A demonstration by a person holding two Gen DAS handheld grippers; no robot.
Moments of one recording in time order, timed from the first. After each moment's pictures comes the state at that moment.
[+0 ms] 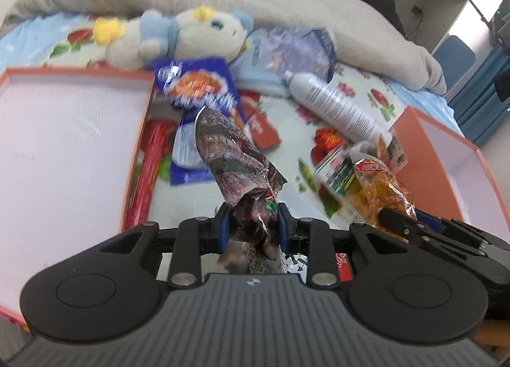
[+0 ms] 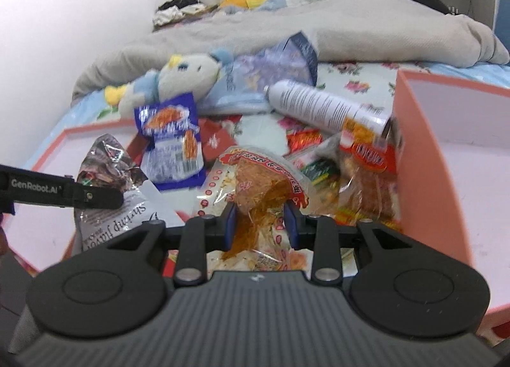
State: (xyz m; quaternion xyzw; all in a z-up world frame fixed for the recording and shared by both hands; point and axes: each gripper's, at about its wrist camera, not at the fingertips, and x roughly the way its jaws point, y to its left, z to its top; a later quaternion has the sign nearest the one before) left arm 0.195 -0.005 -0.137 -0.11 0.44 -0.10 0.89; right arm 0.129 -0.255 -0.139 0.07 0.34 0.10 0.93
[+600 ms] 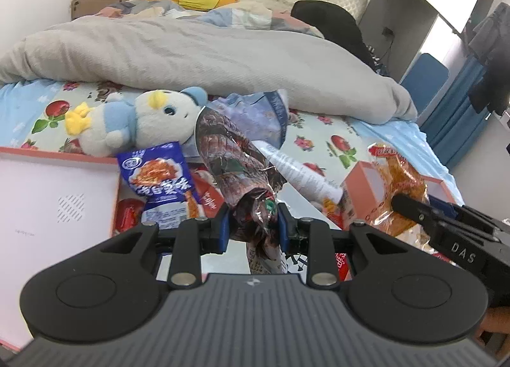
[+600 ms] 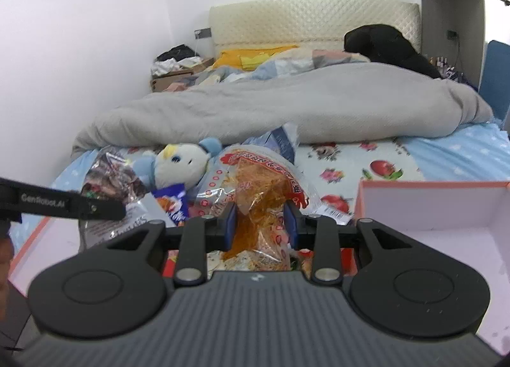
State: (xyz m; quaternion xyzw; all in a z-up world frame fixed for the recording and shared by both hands) left arm 0.211 -0.042 -0.031 -0.10 0.38 -0.13 0.91; right arm 0.134 -0.295 -0.039 0.05 0.26 0.08 0.96
